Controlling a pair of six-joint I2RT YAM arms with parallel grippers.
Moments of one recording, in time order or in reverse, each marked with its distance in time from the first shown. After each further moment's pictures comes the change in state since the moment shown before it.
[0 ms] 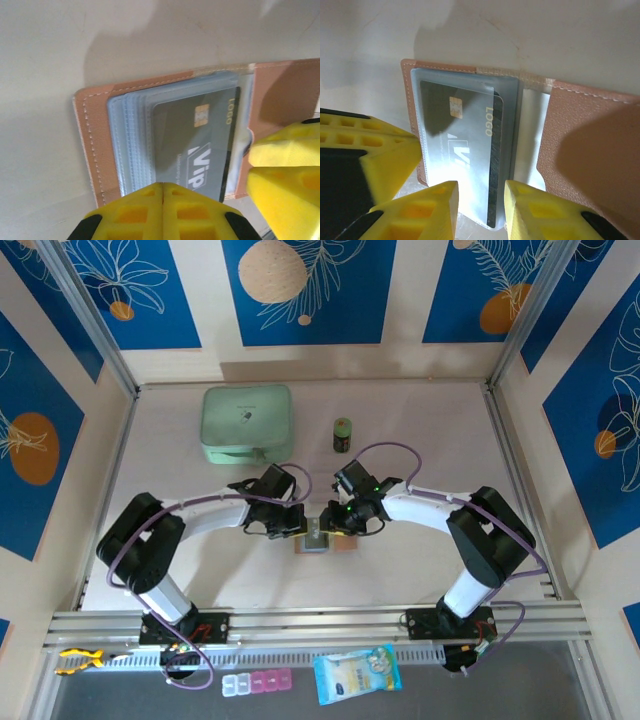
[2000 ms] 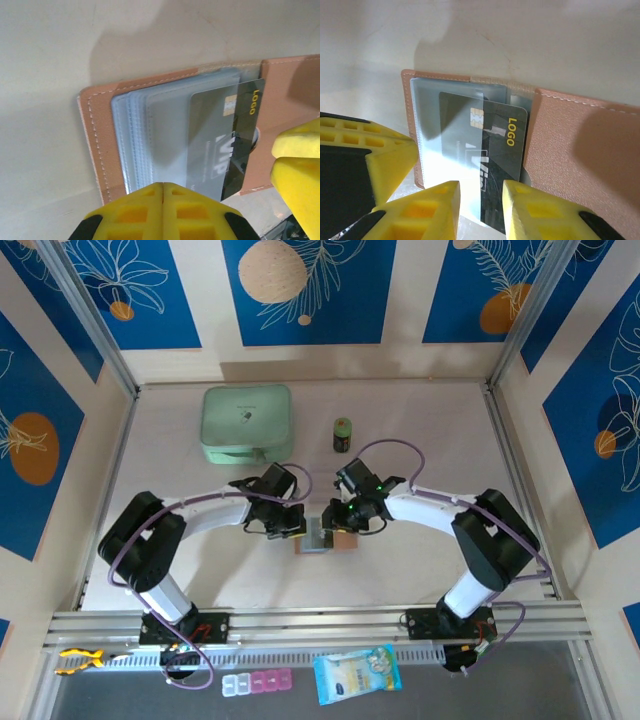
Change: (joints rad) left arm 0.000 0.004 0.033 -0.058 -0.007 0.004; right arm -0.012 -0.036 -0.006 -0.018 0.034 -0.027
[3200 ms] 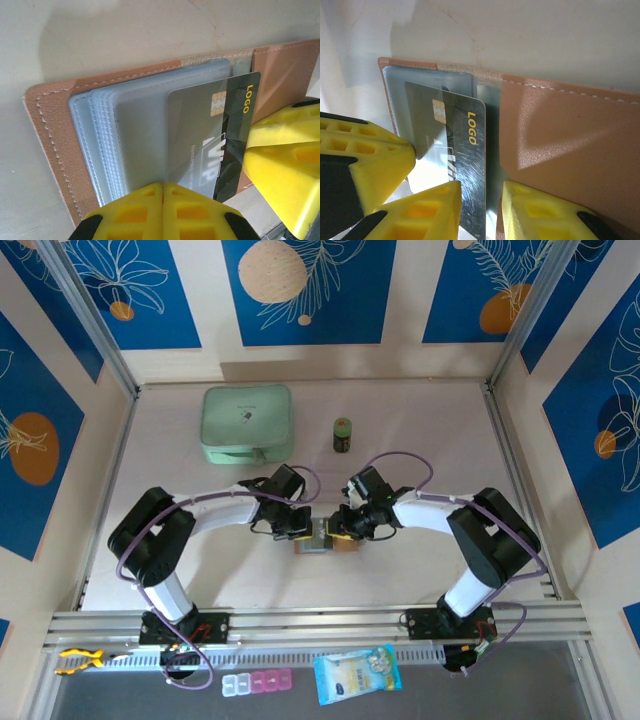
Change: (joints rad) left arm -0.048 0.055 0.035 -0.003 0.006 0.001; right arm -0.071 0.023 -0.145 0.195 -0.154 0.008
